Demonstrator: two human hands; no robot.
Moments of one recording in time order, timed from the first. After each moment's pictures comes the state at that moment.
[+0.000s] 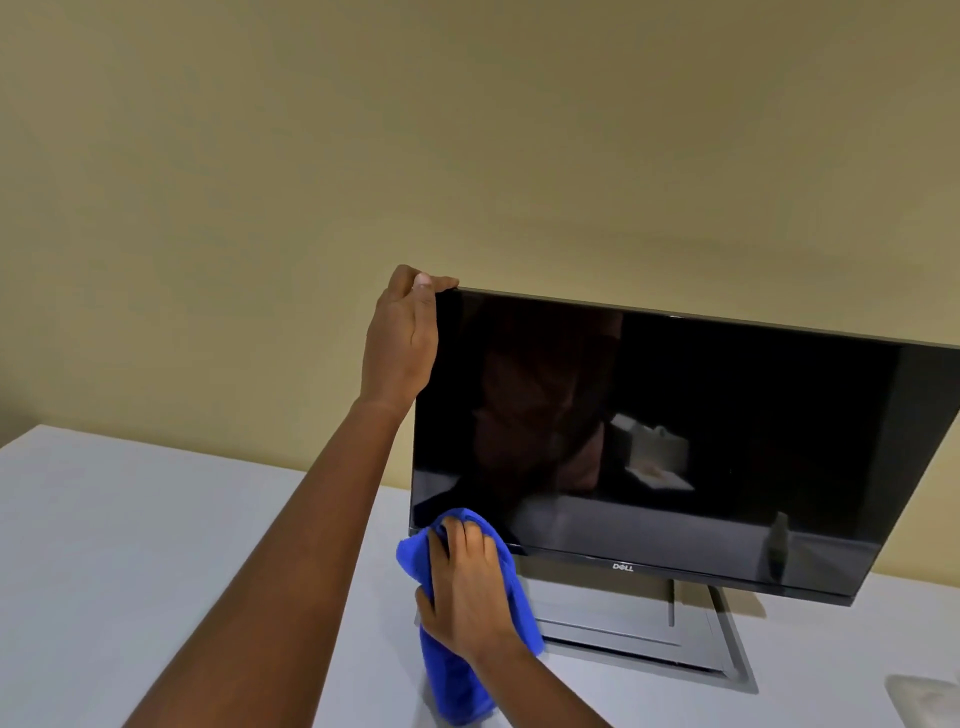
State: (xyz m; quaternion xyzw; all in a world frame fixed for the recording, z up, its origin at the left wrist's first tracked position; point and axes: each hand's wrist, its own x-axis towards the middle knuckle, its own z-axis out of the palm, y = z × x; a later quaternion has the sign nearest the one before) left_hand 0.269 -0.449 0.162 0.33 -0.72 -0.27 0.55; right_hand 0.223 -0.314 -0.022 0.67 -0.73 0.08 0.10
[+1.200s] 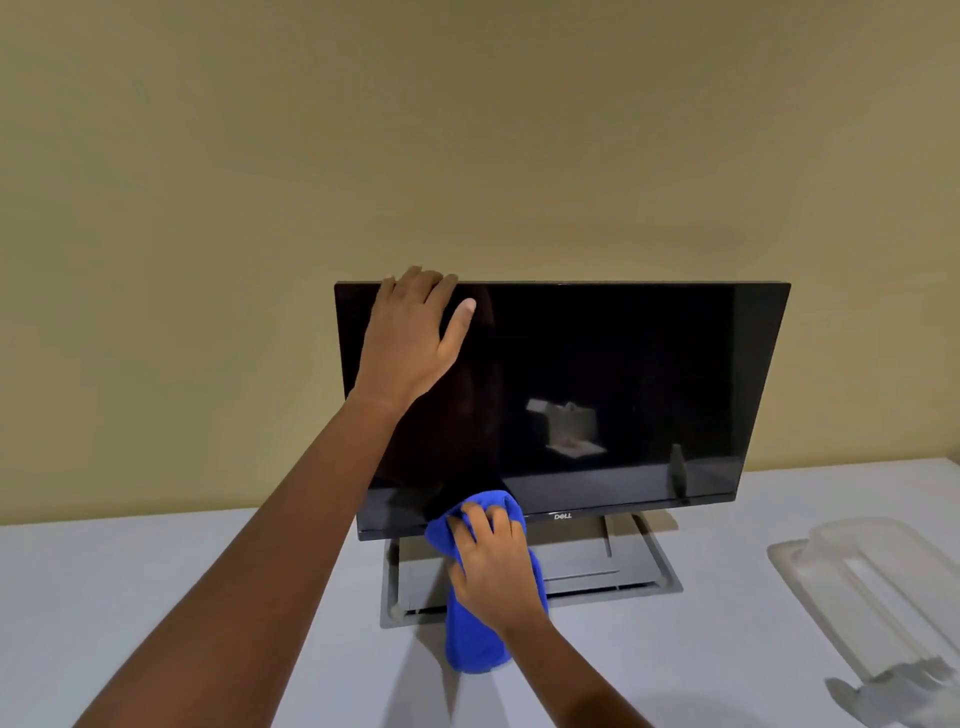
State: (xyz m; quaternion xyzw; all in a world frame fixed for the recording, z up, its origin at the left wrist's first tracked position) left_hand 0.231 -0.417 0.178 0.27 -0.89 -0.03 0.35; right_hand 0.188 -0.279 -0.016 0.56 -0.81 0.07 0.14
